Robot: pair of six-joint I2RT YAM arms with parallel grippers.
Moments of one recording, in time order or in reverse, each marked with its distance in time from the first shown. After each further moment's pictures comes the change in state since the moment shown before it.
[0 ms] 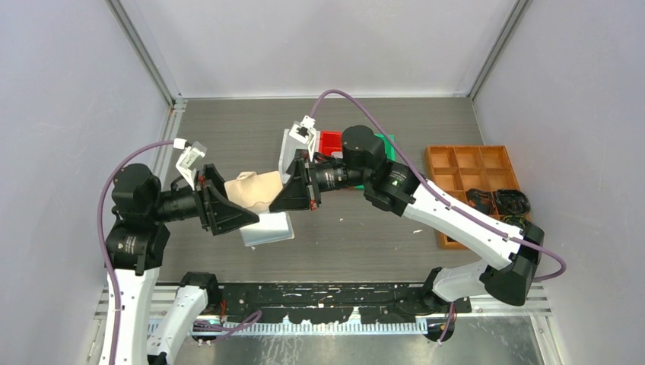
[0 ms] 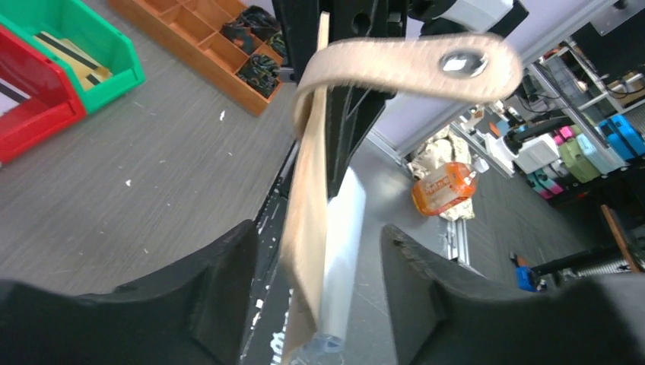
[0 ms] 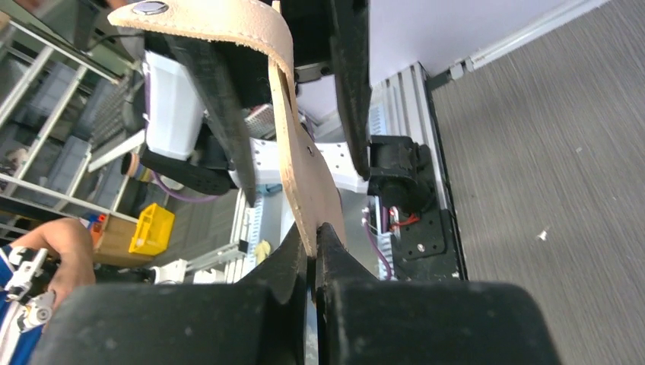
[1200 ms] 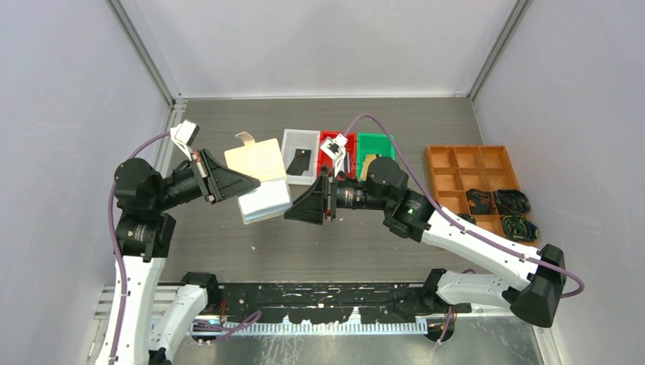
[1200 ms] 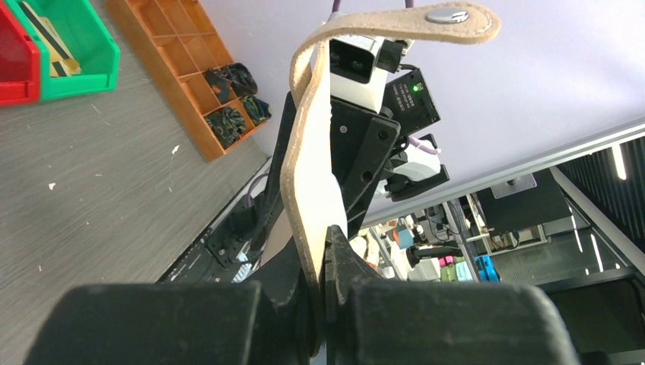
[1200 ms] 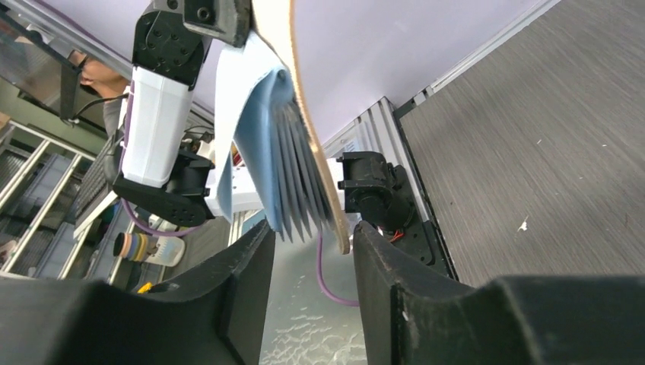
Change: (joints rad) left arm 0.000 0.026 -0.069 0.332 -0.198 -0.625; right arm -0.002 -0.227 -0.391 0.320 0.193 0.174
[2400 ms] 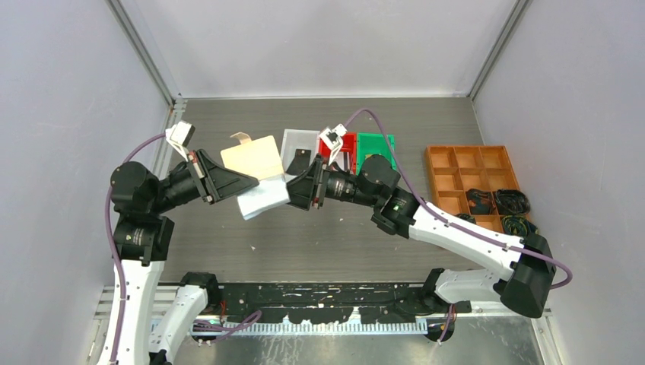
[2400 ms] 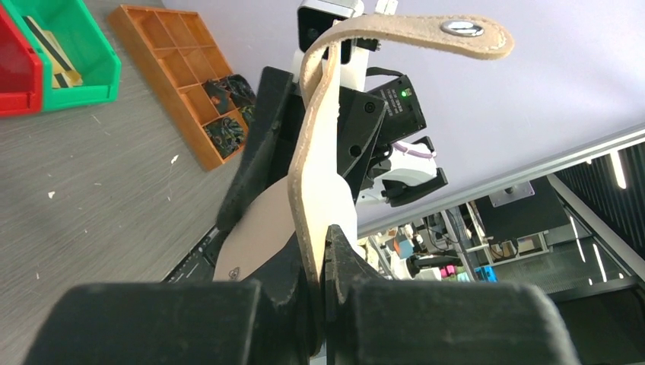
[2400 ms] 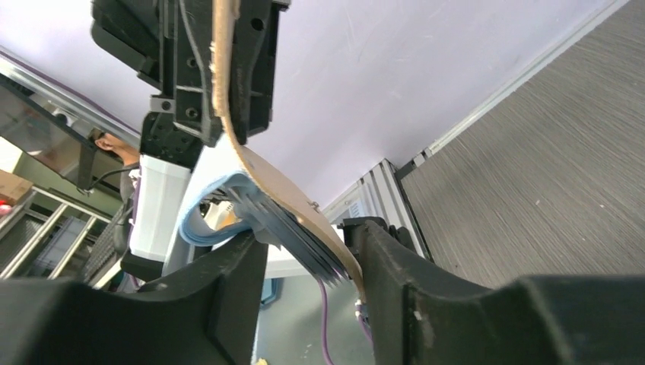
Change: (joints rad) left arm 0.000 -0.013 0.000 0.018 -0.021 -0.030; right arm 0.003 0.092 -0.002 0.207 0.146 0.095
